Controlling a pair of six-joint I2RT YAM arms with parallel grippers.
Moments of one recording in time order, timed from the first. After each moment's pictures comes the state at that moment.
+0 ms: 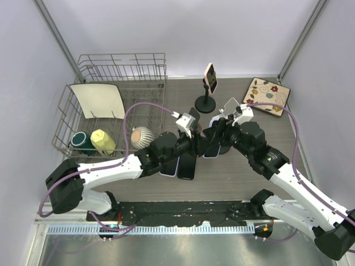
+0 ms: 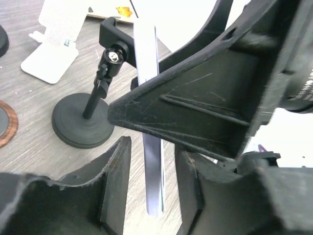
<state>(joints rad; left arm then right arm) -1.06 1.38 0.84 0.45 -0.08 -0.52 0.61 0.84 0.76 -0.24 0.10 0.59</state>
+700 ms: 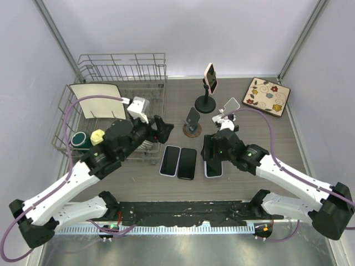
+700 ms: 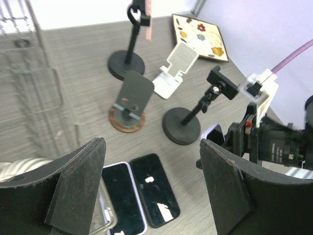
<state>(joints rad) -0.85 0.94 0.96 -0.18 -0.21 -0.38 0.75 1.01 0.77 -0.51 0.23 0.58</state>
